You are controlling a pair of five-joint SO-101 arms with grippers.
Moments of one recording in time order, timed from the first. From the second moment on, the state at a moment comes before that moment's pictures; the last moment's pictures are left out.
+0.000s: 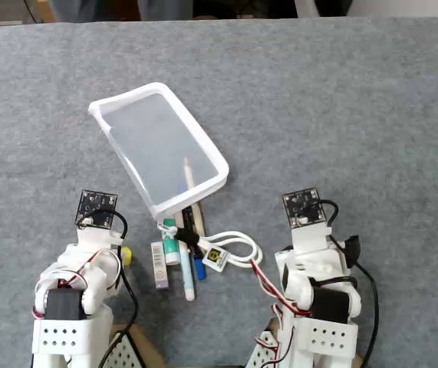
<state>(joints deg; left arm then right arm) -4.5 -103.3 96.4 72.3 -9.1 9.8 -103.5 96.4 74.4 20.1</state>
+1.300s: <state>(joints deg) -4.5 -103.0 87.6 66.8 4.2 -6.2 -103.5 93.3 69.5 11.6</state>
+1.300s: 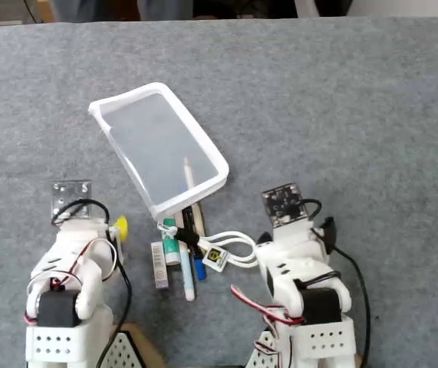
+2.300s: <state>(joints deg) -11.5 -89.5 79.3 64.1 -2.6 -33.8 -29.3 41.4 78.2 14.4</state>
